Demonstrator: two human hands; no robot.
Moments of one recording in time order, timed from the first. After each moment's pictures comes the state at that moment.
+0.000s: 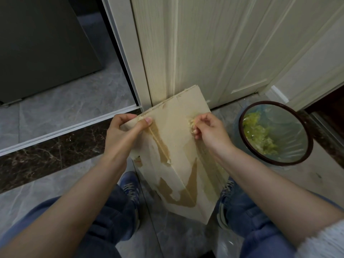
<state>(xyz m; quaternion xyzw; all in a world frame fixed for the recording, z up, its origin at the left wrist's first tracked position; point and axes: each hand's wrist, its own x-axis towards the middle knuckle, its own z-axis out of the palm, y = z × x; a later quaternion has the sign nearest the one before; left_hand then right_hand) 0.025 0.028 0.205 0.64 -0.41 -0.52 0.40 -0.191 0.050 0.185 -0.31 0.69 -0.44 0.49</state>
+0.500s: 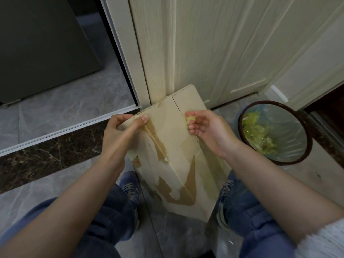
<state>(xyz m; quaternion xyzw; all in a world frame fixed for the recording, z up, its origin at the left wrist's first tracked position) 0.025 0.027 0.208 0.65 -0.40 -0.51 0.40 -0.197 0.042 0.200 -0.20 0.56 -0.51 0.62</state>
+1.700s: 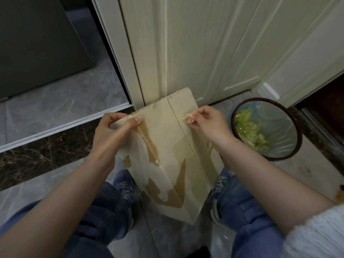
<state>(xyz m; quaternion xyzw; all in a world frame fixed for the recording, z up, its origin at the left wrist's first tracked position) 0.025 0.030 0.214 0.64 -0.42 -0.52 0.37 -0.219 0.040 0.182 -0.37 0.71 -0.40 0.44</state>
